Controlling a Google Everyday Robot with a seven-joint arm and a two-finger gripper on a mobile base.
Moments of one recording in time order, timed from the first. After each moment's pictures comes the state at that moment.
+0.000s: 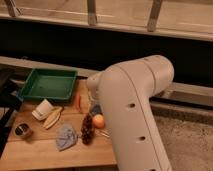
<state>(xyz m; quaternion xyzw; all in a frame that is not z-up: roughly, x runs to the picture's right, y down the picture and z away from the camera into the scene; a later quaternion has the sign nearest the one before) -0.054 0.113 0.916 -0.30 0.13 0.57 0.75</state>
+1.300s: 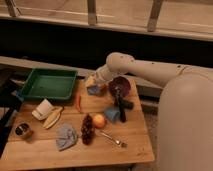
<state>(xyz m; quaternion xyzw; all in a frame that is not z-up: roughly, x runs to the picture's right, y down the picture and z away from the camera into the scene) -0.052 -0.044 0.817 -0.32 -0.12 0.63 0.70</state>
